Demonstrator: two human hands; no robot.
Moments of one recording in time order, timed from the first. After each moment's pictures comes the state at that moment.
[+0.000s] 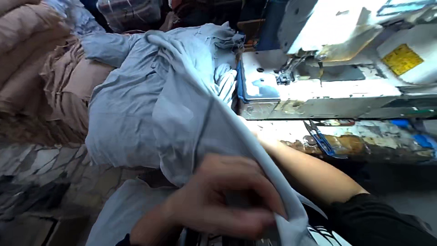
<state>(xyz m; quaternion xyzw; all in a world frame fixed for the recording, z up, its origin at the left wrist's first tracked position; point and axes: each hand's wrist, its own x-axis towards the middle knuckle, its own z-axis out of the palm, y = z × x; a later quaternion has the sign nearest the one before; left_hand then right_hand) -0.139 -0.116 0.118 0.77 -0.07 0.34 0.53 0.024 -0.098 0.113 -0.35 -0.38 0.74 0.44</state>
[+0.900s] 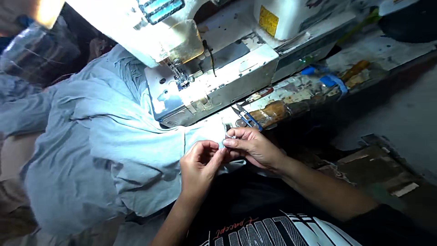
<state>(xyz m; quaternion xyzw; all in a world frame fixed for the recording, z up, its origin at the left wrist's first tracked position) -0.019 -0.136 0.032 0.77 0.25 0.32 0.49 0.140 -0.211 -0.002 -0.32 -0.28 0.57 0.71</state>
